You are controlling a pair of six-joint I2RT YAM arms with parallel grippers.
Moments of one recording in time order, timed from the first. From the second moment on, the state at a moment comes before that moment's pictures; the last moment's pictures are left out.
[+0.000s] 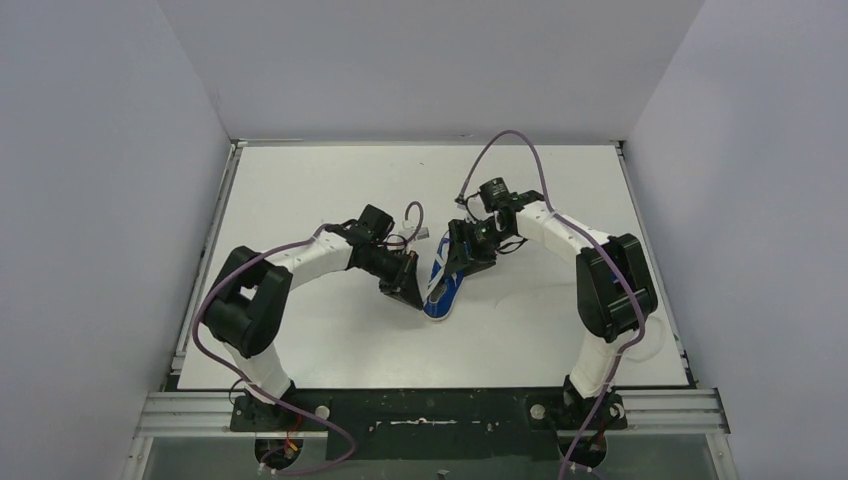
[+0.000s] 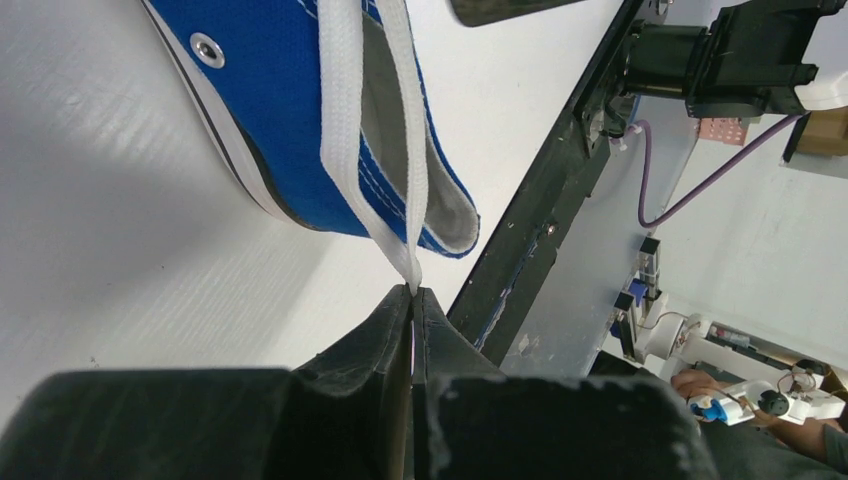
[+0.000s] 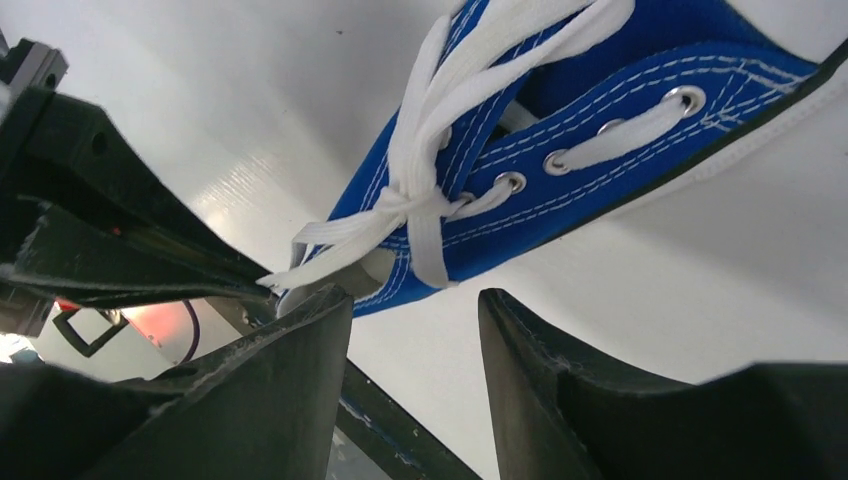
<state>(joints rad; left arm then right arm) -0.56 1.74 1.05 -0.46 0.84 -0.25 0.42 1.80 1.30 -0.74 -0.58 0.25</state>
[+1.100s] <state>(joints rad) -0.47 2.08 1.36 -0.22 0.71 -0.73 0.43 1.81 1.20 -0.67 -0.57 0.27</state>
